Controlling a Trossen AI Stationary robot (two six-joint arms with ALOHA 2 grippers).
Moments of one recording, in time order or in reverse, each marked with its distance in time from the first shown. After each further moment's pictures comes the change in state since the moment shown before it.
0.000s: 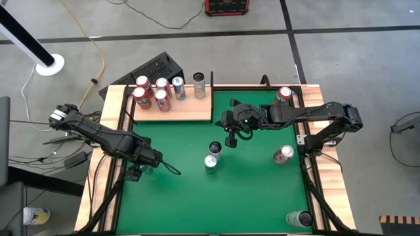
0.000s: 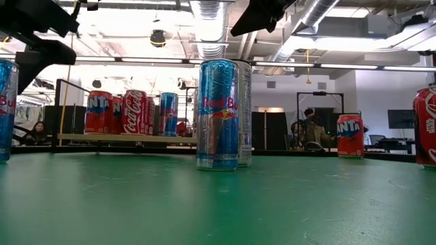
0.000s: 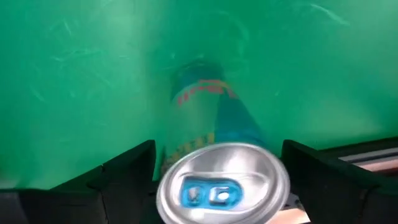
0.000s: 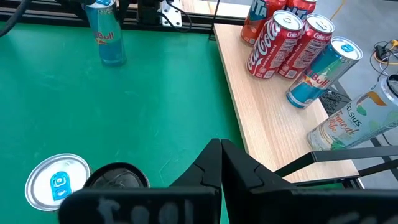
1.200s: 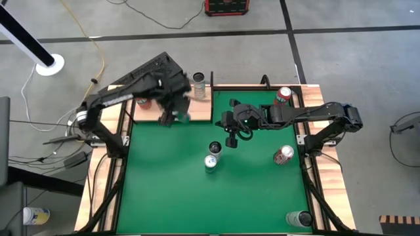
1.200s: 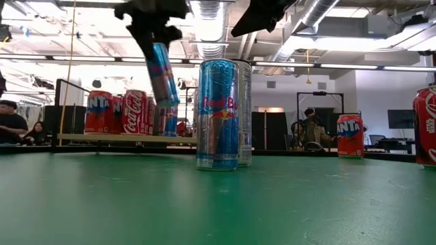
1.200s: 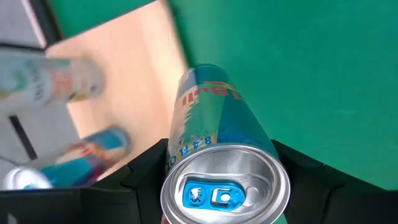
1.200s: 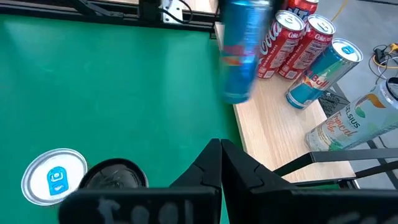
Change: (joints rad) left arm 0.739 0.402 0.762 -0.082 -0.171 0.891; right arm 0.000 0.000 0.000 -0.010 0.000 -0.027
